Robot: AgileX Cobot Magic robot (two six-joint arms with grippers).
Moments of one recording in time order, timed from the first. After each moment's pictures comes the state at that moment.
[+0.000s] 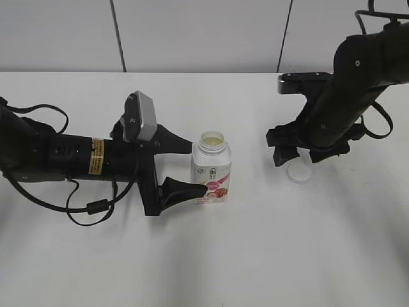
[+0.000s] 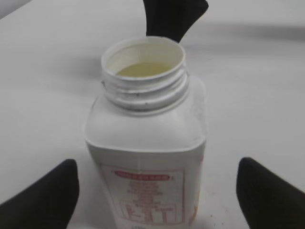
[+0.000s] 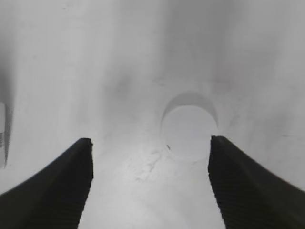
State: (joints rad) left arm -0.31 2.11 -0.90 1.30 -0.98 -0.41; right arm 0.35 1.93 -1.16 0.09 0.59 0.08
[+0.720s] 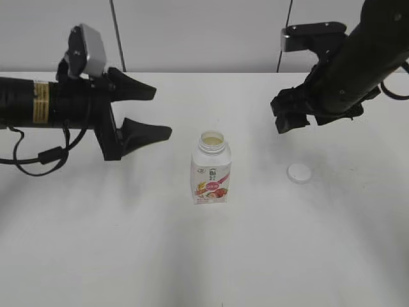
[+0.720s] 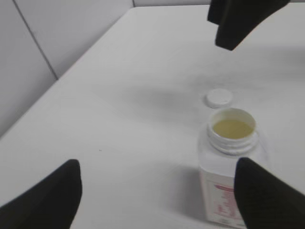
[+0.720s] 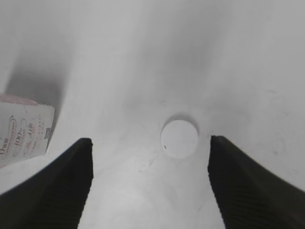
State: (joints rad) left arm -0.17 1.84 -0.90 1.46 -0.92 -0.62; right arm 0.41 1.73 -1.16 0.01 0.64 0.07
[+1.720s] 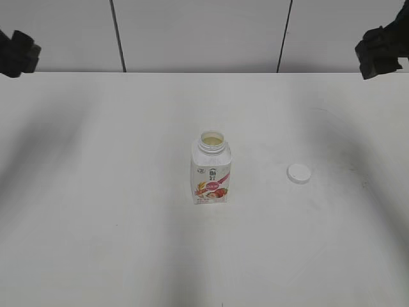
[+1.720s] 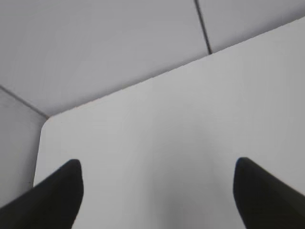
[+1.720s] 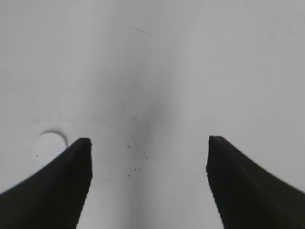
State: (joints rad) left arm -0.17 1.39 -0.90 1.15 0.23 -0.75; right arm 0.25 1.56 -1.26 -0.26 0.81 0.10
